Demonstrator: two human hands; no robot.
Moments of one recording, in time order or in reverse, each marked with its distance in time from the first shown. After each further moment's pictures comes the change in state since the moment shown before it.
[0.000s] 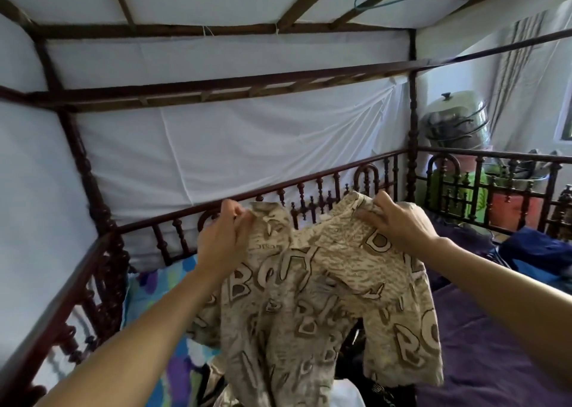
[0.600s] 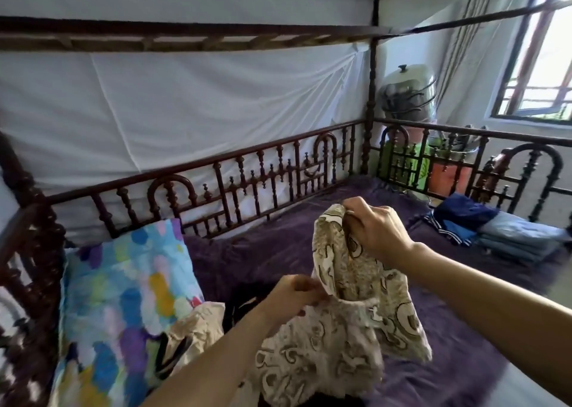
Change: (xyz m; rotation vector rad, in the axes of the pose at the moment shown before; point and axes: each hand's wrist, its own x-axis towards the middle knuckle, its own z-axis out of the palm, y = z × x) left_hand -0.135 0.082 0.105 -0.878 -1.073 -0.640; right_hand -0.075 -0.025 -0.015 0.049 0.092 -0.218
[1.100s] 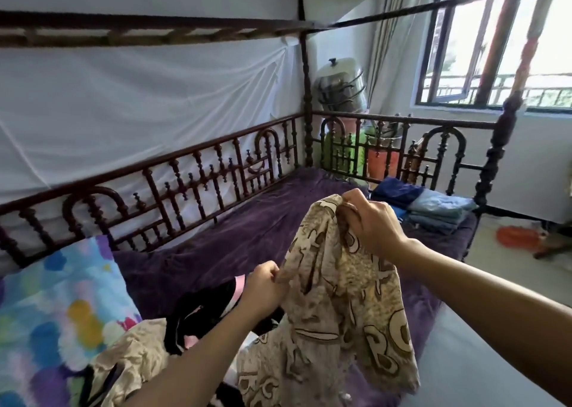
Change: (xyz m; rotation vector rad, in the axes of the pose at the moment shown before) left_hand 0.054 0.020 0.103 0.468 0.322 0.174; right_hand -0.081 0.088 -0.092 -0.117 -0.030 0.341
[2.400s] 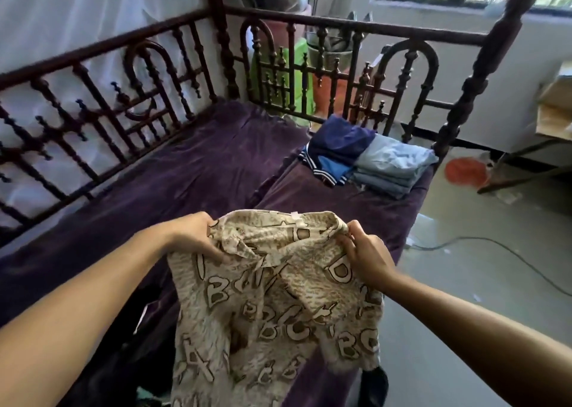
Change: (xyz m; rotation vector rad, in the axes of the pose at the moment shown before) left_hand 0.431 0.058 0.220 0.429 -0.822 -0.051; right_hand -0.007 0.472 0.109 0.026 -0.396 0.670
